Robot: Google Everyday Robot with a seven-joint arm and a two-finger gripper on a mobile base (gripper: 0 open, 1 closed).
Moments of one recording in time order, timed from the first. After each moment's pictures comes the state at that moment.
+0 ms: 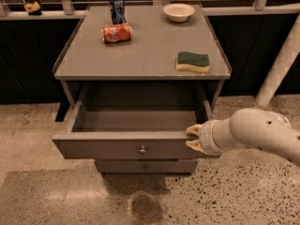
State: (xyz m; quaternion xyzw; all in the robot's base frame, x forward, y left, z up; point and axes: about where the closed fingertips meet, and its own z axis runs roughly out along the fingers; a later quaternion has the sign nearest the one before) arm 0.515 -0.162 0.661 -0.65 0.70 -0.01 0.30
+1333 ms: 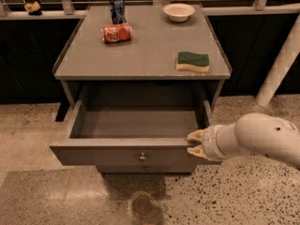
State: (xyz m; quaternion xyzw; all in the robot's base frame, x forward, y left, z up) arm 0.493 -0.160 0.664 -0.66 0.69 0.00 0.30
